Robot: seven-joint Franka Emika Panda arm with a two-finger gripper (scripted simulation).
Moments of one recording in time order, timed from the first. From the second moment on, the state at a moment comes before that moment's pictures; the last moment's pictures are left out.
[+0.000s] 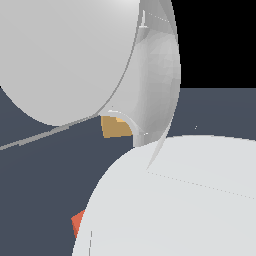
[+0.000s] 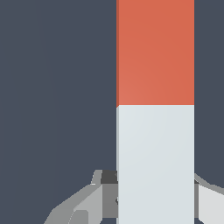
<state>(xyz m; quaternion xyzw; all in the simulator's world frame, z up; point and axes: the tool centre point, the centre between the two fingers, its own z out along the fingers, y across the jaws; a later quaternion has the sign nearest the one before) 0.035 -0.281 0.016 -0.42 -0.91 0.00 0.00</state>
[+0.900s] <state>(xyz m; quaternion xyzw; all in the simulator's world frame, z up) 0.012 -0.199 0.033 -0.48 -0.88 0.00 0.00</state>
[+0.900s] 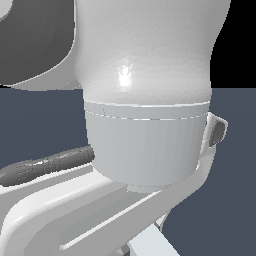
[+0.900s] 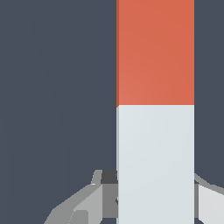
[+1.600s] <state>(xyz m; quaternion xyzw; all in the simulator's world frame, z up) -0.001 -0.073 0.058 -0.55 -0.83 0.00 0.00</state>
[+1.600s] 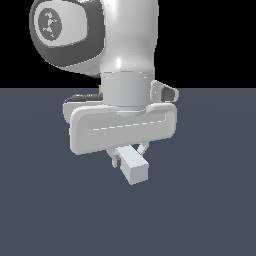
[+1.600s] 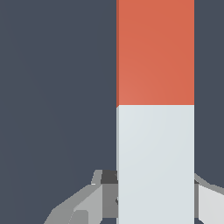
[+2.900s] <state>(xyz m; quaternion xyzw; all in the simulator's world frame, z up) 0.012 0.035 0.079 -0.61 -0.79 0.00 0.00</state>
